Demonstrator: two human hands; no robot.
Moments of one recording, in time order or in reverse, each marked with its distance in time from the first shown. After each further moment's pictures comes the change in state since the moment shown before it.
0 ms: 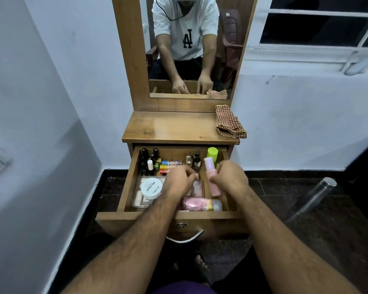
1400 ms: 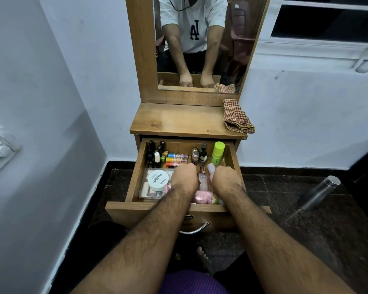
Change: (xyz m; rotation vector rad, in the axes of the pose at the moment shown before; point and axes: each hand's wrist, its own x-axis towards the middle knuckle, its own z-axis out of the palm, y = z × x) left_hand -0.002 -0.006 0.013 0.471 0.017 0.018; right_hand 0.002 -0.011 0.051 -0.330 0.042 0.004
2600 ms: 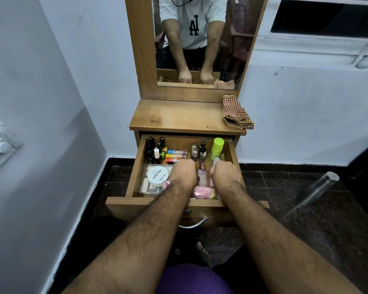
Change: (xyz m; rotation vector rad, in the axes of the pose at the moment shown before) left_hand 0.000 -0.001 0.000 -0.008 -0.023 -0.007; right_hand 0.005 0.006 0.010 0.061 0.078 0.022
